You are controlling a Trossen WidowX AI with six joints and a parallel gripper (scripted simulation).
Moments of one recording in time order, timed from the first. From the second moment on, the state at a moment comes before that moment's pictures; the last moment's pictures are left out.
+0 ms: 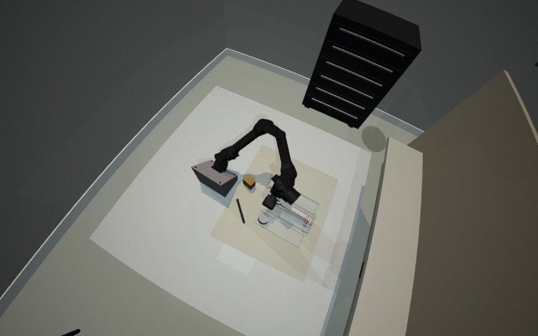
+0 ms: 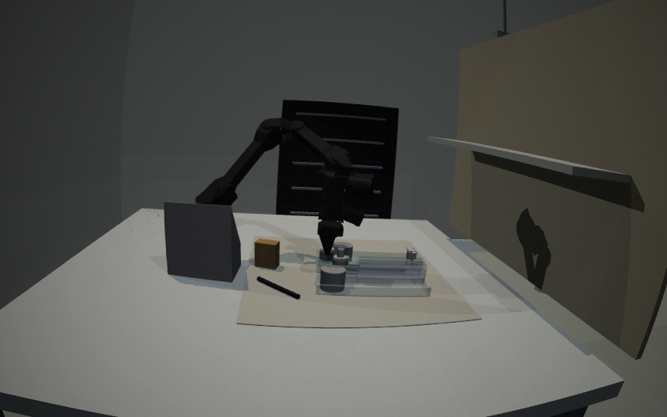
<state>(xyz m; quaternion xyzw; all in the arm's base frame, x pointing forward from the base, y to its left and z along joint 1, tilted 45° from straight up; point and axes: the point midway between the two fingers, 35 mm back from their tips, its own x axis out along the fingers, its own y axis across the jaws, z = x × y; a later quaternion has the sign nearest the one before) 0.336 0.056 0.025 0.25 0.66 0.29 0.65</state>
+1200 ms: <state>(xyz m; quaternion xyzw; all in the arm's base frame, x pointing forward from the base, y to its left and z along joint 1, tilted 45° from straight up) 0.341 0.058 0.023 0.24 0.66 0.29 0.65</state>
